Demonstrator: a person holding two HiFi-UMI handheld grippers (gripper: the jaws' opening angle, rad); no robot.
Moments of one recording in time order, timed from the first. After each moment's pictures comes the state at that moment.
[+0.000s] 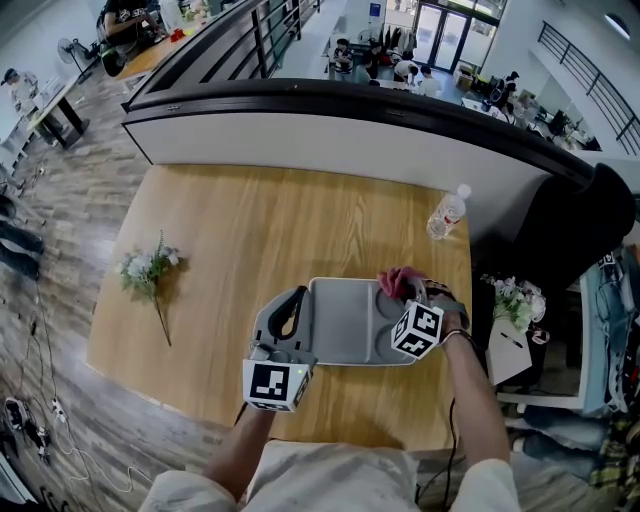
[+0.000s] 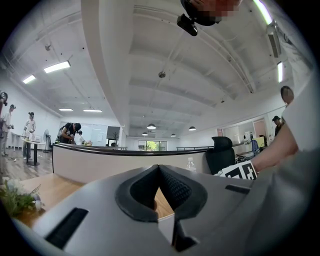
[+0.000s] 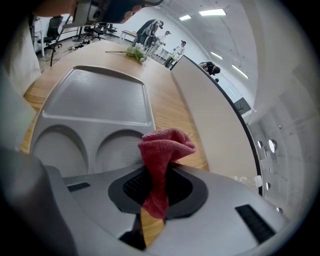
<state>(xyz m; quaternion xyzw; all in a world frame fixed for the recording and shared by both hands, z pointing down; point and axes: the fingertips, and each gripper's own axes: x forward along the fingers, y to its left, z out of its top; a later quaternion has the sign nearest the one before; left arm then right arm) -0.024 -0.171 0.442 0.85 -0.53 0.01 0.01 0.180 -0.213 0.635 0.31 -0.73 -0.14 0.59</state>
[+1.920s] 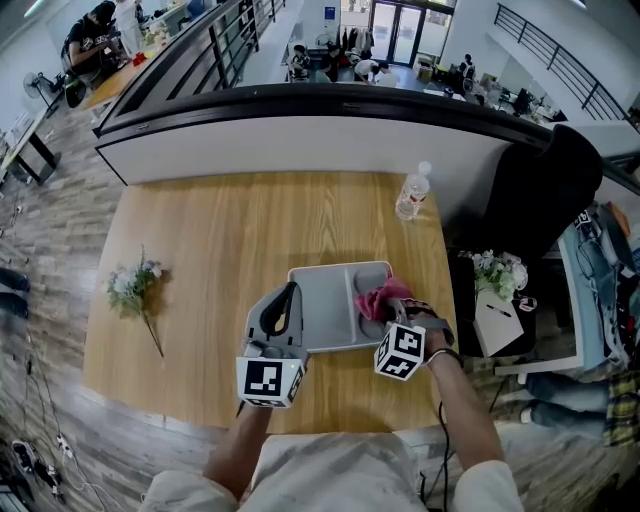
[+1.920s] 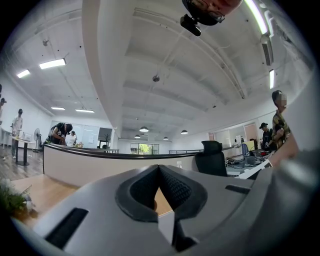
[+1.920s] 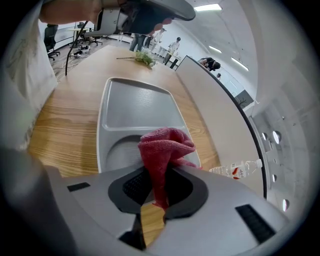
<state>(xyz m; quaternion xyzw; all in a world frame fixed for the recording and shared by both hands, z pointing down) -0.004 -0.148 0.433 0.87 -0.49 -0.01 0.00 0.166 -0.112 0.633 0.30 -0.74 -0.09 0.60</state>
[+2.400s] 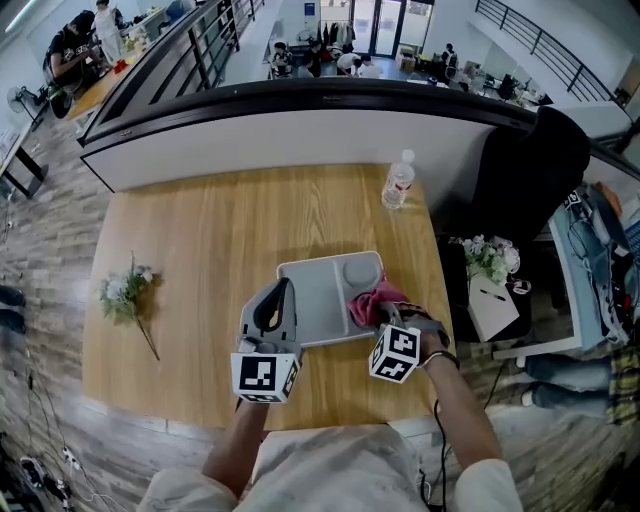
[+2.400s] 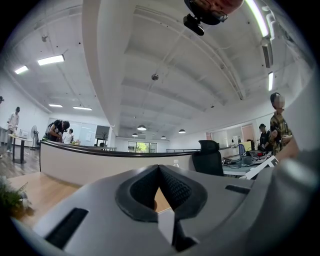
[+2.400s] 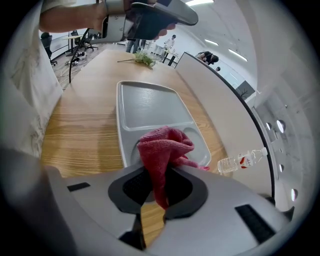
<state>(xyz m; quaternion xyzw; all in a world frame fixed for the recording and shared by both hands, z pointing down) 0.002 -0.146 0.439 0.88 -0.47 0.00 0.01 0.163 -0.078 0.636 0.31 -0.74 -0.05 0.60</state>
